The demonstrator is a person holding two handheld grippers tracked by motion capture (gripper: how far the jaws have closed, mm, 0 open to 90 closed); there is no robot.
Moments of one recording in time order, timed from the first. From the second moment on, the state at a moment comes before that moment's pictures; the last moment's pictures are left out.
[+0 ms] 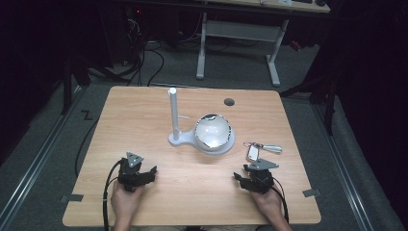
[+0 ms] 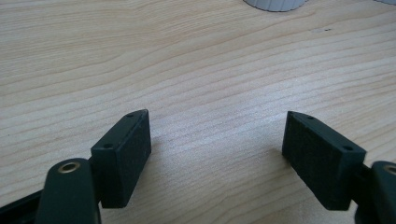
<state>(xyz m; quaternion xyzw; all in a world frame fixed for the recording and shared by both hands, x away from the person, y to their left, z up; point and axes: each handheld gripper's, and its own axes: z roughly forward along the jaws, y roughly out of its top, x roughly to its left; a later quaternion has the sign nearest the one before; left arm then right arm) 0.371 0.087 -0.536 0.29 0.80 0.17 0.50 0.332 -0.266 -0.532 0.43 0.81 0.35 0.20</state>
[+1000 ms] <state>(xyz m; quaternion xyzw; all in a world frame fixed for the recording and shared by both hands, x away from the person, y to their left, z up) 0.372 0.086 -0.536 0.29 0.80 0.17 0.50 0.331 -0.263 -0.532 0.44 0.81 0.34 0.20</state>
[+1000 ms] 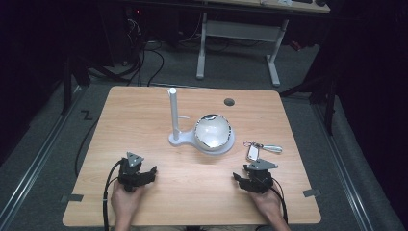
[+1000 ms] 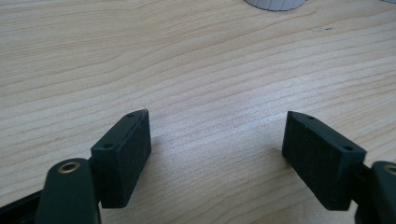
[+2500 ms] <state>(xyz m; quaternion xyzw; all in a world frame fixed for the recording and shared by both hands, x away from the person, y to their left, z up) 0.371 0.086 -0.537 0.29 0.80 0.17 0.50 0.319 -0.294 -0.512 0.48 0.77 0.36 0.21</state>
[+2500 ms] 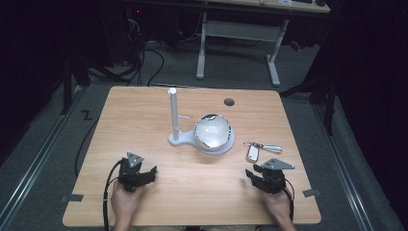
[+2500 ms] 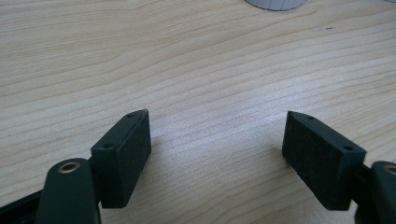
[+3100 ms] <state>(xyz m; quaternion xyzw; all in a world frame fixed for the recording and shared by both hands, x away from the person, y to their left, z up) 0.372 0.086 -0.536 0.29 0.80 0.17 0.50 0.342 -0.323 -0.499 0.53 0.73 0.36 0.23</state>
